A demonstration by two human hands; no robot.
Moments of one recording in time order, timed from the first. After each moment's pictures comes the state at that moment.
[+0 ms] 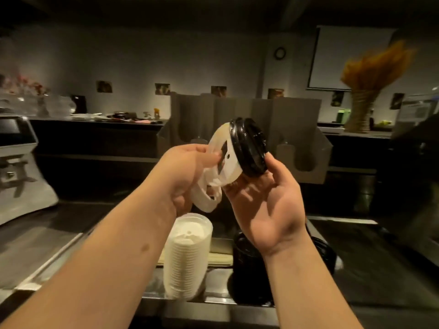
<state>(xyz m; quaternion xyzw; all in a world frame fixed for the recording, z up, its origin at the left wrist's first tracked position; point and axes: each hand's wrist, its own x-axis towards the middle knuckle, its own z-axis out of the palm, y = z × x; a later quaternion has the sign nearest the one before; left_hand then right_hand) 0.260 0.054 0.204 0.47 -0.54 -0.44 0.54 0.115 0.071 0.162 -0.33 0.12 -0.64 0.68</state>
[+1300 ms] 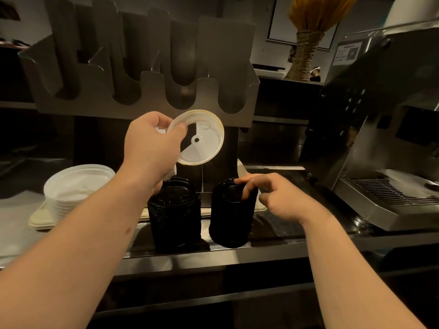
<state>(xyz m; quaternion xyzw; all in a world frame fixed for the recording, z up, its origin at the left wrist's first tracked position) 0.136 0.012 0.125 0.52 -0.56 -0.27 0.59 -0.110 0.042 0.064 -0.69 0.59 -0.30 0.30</state>
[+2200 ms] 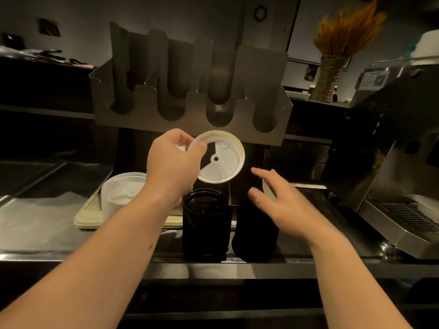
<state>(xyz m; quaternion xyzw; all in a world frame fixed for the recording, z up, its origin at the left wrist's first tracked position) 0.171 0.027 0.126 0.53 -0.54 -0.26 0.60 -0.033 0.067 0.097 -0.70 0.63 -0.30 0.16</state>
